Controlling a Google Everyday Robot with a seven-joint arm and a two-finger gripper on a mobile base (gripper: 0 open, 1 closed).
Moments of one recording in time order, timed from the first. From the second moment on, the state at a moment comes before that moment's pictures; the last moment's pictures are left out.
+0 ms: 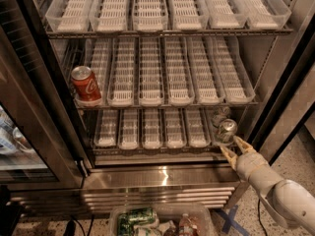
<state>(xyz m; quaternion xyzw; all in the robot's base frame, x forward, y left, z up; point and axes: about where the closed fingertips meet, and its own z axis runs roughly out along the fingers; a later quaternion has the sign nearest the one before) 0.584 -0.282 0.599 -0.27 0.75 -0.04 0.61</state>
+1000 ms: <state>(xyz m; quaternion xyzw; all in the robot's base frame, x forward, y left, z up) 0.600 -0.295 0.593 -0.22 0.75 -0.06 0.62</state>
